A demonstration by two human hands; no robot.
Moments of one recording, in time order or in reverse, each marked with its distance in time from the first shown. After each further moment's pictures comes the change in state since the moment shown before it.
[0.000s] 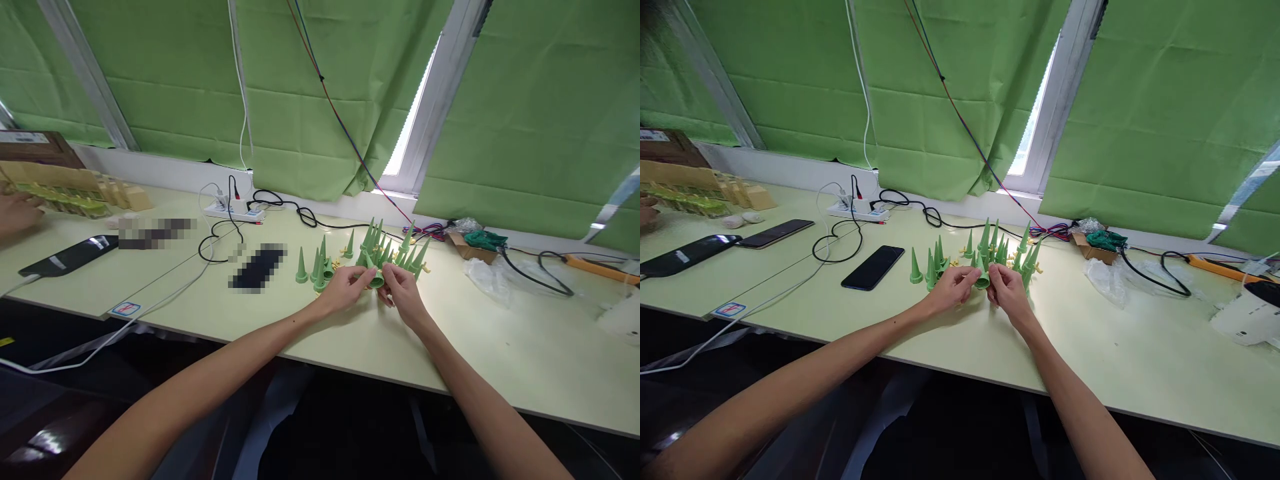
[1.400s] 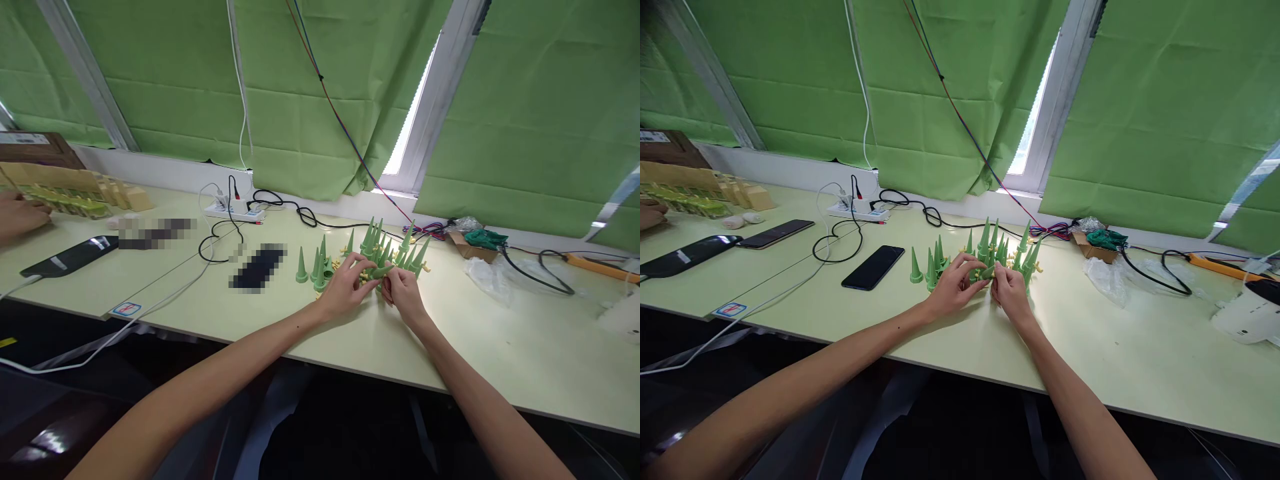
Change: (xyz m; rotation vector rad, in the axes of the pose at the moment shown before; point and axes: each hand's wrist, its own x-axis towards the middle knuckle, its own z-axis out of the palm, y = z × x) left_hand 0.001 -0.016 0.003 0.342 0.101 0.281; right_hand 0.002 0.008 0.000 -0.090 0.143 0.008
